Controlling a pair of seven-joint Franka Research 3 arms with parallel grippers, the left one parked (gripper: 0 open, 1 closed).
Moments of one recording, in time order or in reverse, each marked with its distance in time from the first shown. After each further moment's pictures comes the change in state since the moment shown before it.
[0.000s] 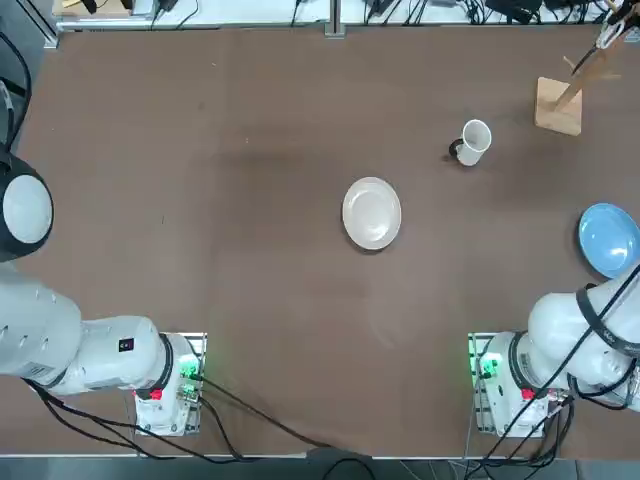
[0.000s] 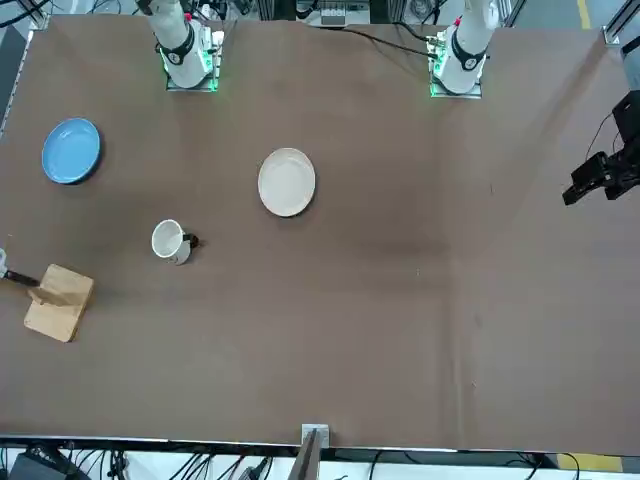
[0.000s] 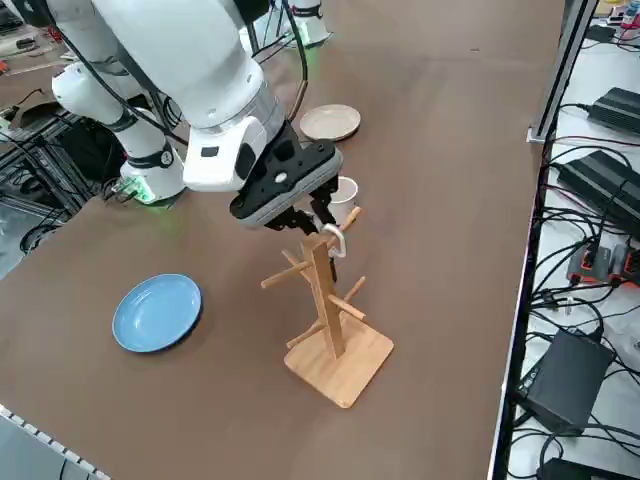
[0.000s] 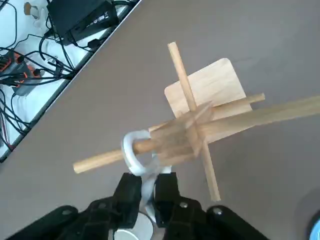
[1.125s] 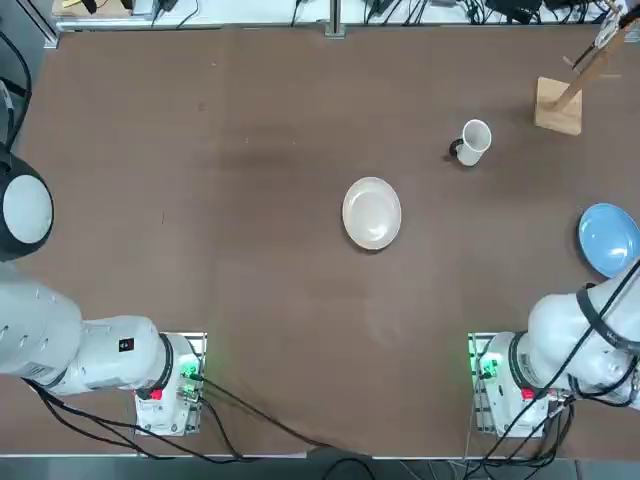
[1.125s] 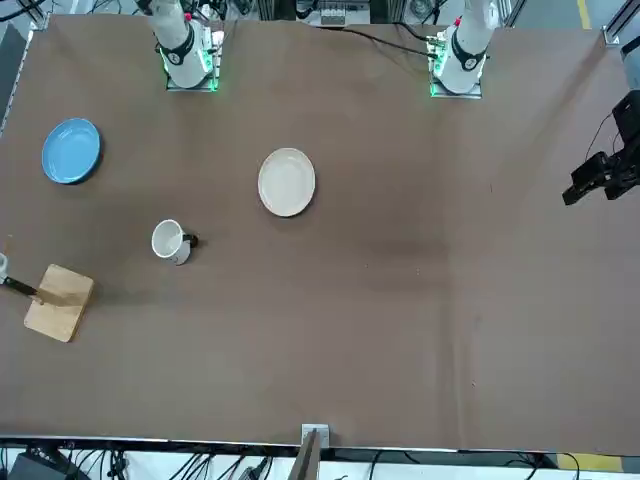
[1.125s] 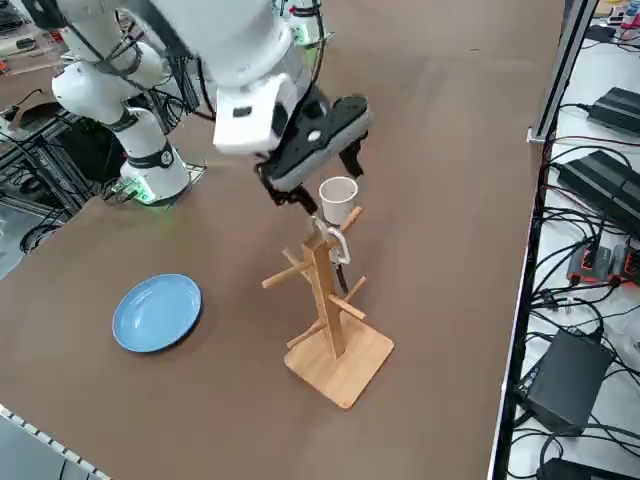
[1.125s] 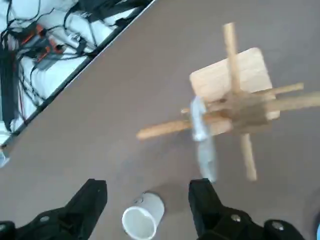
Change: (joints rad) arm 0.047 0.009 0.026 0.114 -0.012 -0.137 0.001
